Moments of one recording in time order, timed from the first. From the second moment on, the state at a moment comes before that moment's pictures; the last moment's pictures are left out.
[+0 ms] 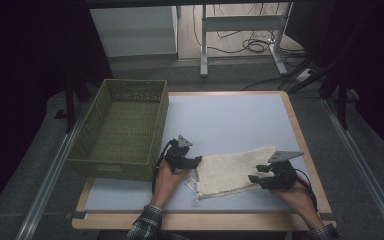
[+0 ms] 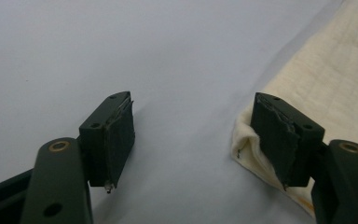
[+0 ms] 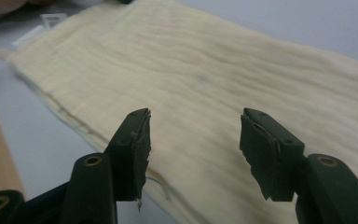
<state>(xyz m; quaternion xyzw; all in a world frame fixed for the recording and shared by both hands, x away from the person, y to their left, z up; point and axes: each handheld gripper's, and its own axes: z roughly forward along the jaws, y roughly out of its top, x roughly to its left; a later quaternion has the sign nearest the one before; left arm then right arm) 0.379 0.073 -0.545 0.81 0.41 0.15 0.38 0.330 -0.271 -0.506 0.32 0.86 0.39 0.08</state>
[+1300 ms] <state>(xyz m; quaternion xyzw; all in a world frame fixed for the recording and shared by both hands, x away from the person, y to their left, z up) 0.380 0.074 -0.544 0.82 0.41 0.15 0.38 0.287 -0.113 -0.526 0.19 0.92 0.35 0.07</state>
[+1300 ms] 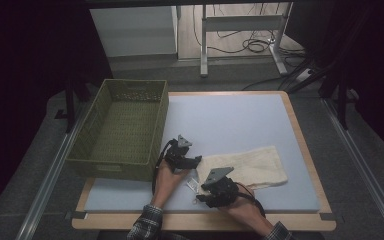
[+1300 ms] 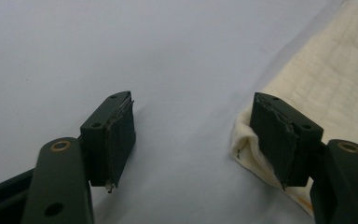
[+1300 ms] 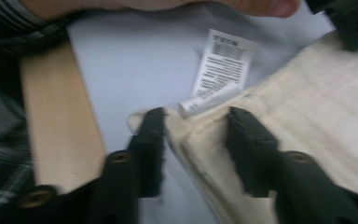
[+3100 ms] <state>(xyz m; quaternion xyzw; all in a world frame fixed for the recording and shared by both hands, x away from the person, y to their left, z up) 0.393 0.006 -0.486 0.82 0.29 0.13 0.47 0.297 -0.210 -0.485 0.26 0.87 0.41 0.09</state>
